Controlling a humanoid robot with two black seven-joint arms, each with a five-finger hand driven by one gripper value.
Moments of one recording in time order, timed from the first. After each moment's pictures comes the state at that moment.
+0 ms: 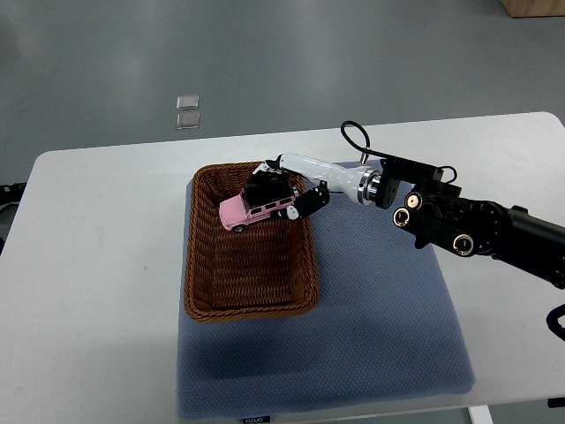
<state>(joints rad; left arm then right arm) 0.03 0.00 -0.06 -0.16 0.12 -0.02 0.00 0.95 -0.16 0.27 0.80 -1.18 0.06 0.38</state>
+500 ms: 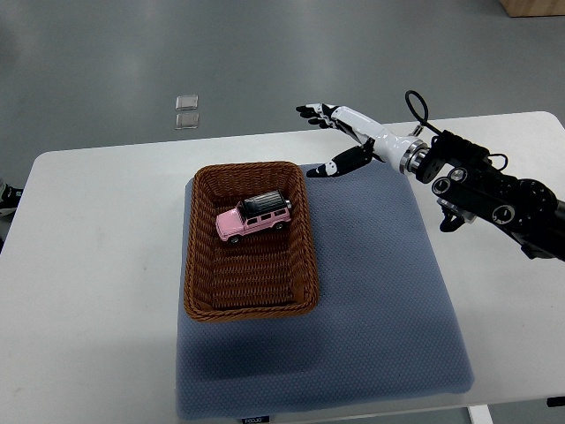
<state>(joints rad) 0.03 0.00 -0.06 -0.16 0.12 -0.02 0.00 0.95 -0.28 0.33 0.79 -0.80 0.01 0.37</state>
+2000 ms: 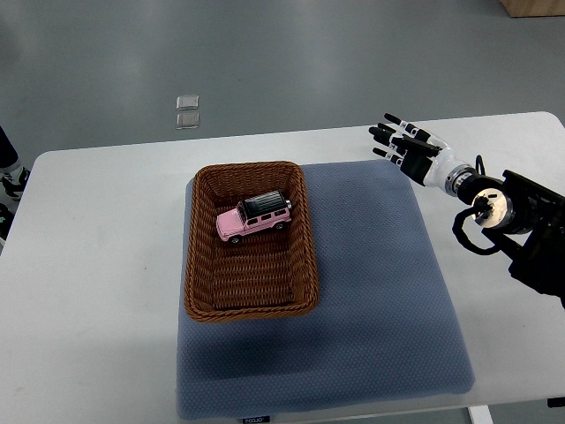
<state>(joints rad) 0.03 0.00 -0.06 -0.16 0.12 -0.02 0.00 0.80 -0.25 0.58 0.62 0.06 0.19 0.10</state>
